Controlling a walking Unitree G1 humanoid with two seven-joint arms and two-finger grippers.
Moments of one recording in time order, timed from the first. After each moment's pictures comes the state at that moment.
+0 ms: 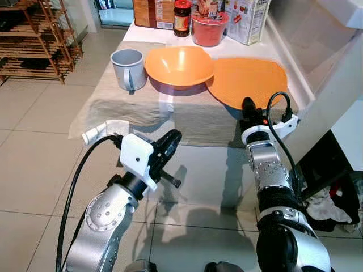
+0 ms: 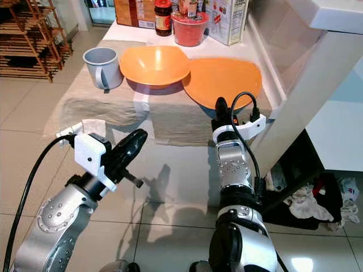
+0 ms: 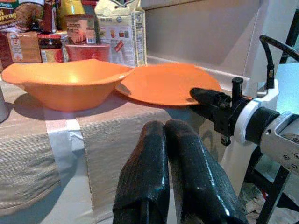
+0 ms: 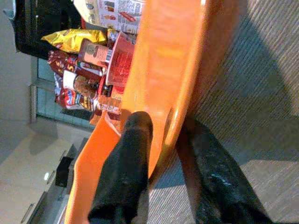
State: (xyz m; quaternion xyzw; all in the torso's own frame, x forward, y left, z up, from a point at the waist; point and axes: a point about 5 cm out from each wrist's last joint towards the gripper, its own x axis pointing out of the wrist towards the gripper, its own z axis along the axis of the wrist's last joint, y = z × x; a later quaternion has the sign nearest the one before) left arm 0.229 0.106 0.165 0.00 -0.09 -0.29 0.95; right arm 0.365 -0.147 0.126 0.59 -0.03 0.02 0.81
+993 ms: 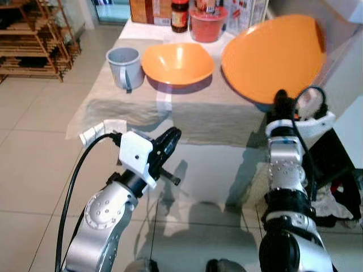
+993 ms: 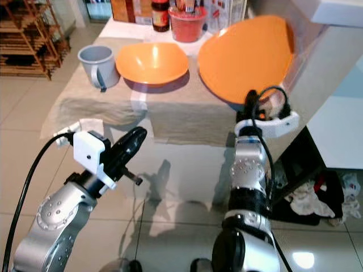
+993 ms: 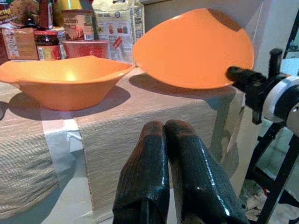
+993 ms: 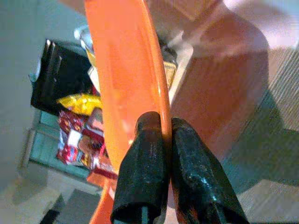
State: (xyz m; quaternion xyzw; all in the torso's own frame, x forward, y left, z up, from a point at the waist) left arm 0.231 0.106 0.167 0.00 -0.09 -0.29 0.95; right arm 0.352 -0.188 0.155 0.55 -0.16 -0.04 0.82
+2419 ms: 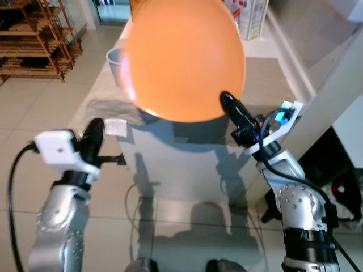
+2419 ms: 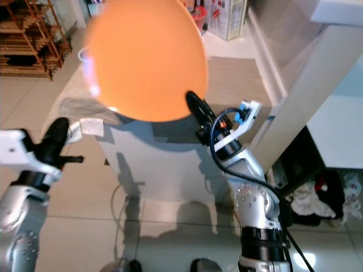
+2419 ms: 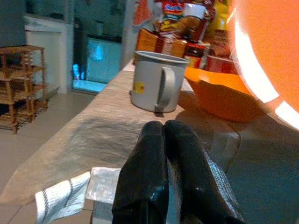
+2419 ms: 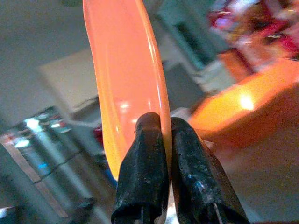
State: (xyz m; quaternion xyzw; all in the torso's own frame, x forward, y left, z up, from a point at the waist) left arm 0.236 0.203 0.162 -0.07 -0.11 -0.03 0.99; right arm 0.289 -0.119 0.189 0.36 -0.12 0.39 0.84
